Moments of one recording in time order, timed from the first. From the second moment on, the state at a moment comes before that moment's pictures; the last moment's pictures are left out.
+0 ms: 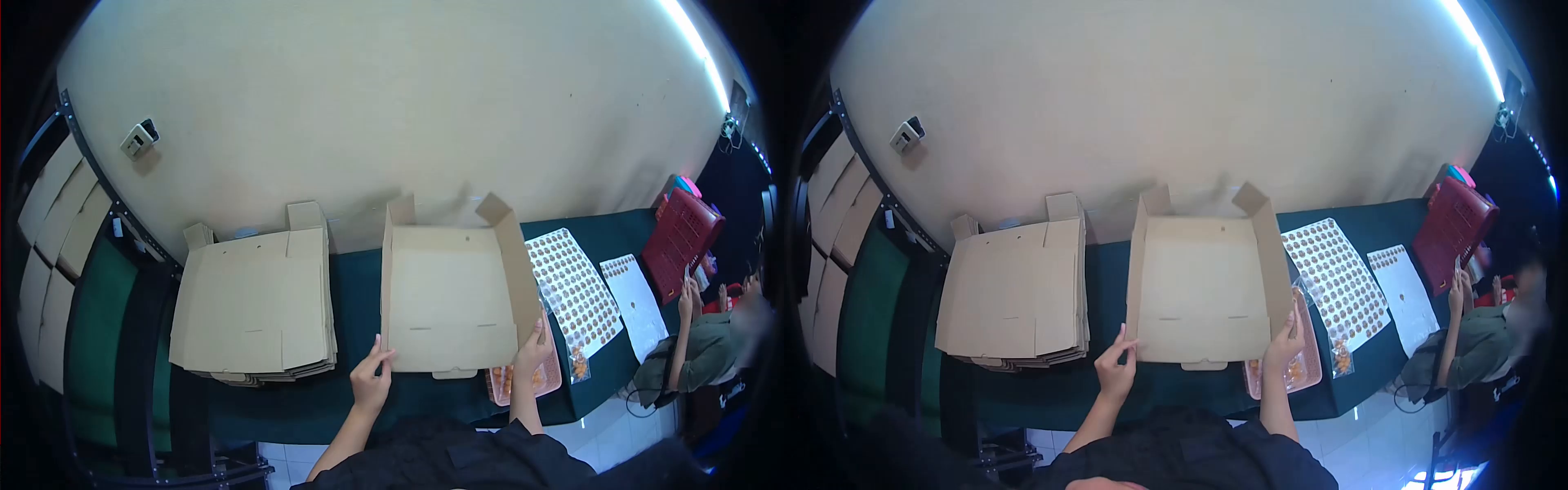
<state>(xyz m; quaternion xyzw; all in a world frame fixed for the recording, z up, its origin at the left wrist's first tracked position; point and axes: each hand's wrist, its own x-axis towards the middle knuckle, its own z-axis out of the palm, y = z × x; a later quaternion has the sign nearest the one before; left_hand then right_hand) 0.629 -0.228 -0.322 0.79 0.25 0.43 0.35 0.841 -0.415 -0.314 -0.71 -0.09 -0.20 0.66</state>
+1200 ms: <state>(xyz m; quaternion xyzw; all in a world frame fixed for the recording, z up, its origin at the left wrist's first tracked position) 0.570 -0.222 -0.518 0.65 0.46 0.19 0.58 0.852 -0.426 -0.445 -0.84 -0.23 0.13 0.48</state>
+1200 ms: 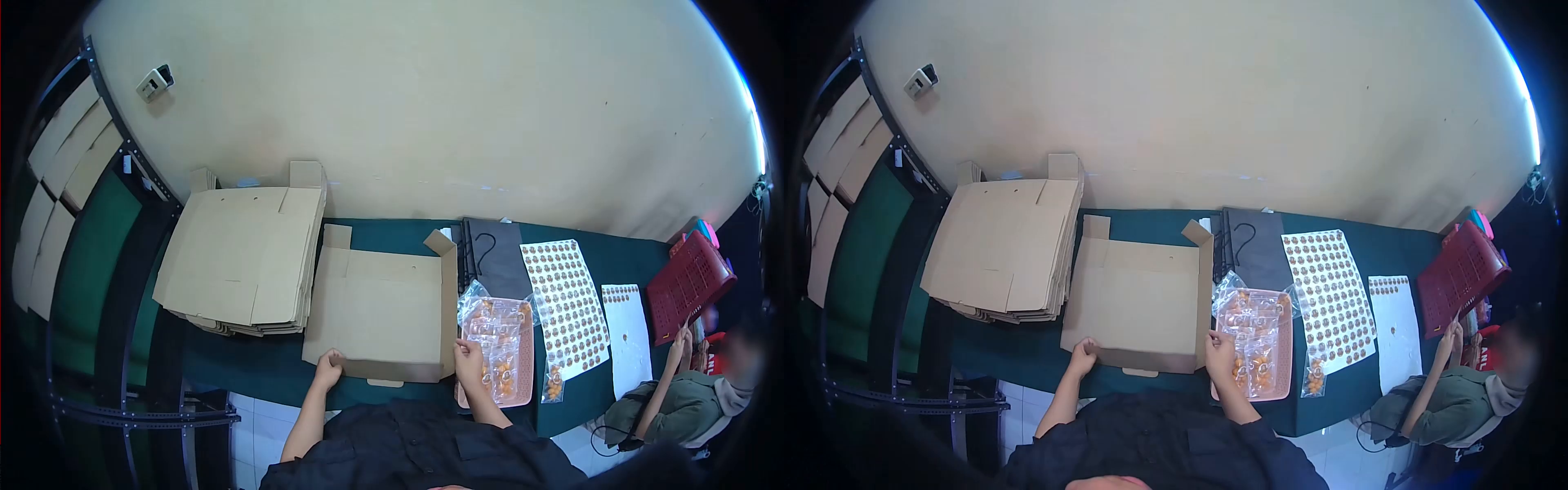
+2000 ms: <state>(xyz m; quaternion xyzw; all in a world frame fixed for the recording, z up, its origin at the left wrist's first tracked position) 0.525 -0.257 -0.548 0.54 0.40 0.34 0.67 0.926 -0.454 -0.361 -0.51 -0.04 0.61 0.60</state>
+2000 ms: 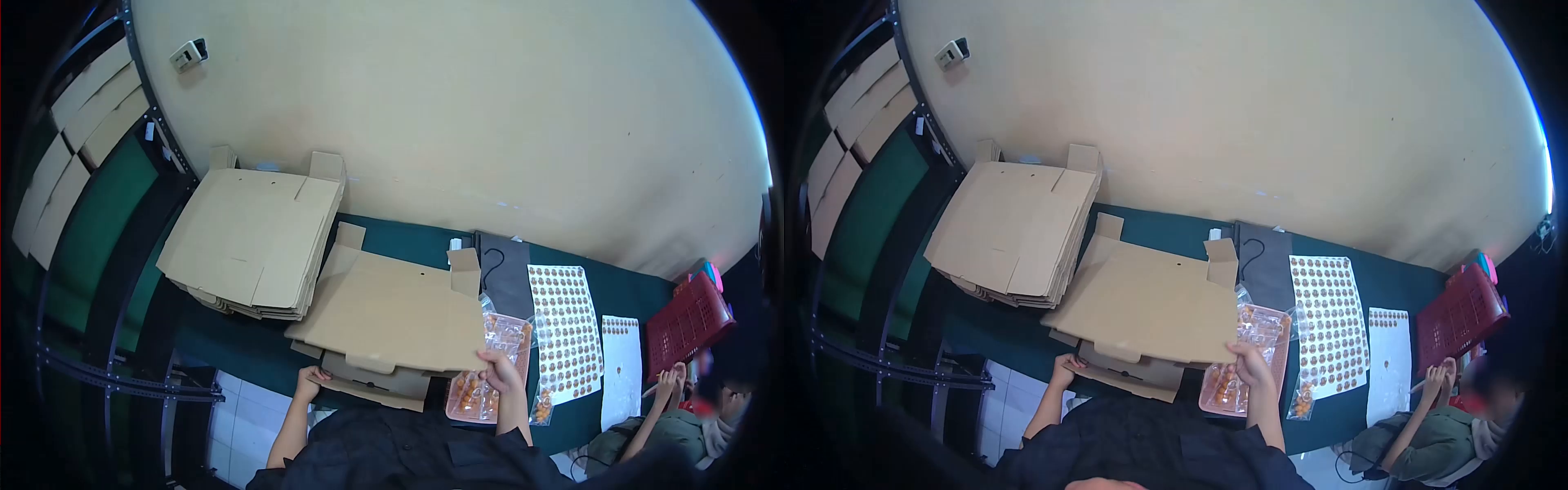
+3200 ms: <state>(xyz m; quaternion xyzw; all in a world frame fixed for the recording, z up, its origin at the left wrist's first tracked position) 0.501 -0.288 -0.530 0.53 0.31 0.08 0.79 0.976 -0.315 -0.427 -0.65 -0.39 0.37 0.54</state>
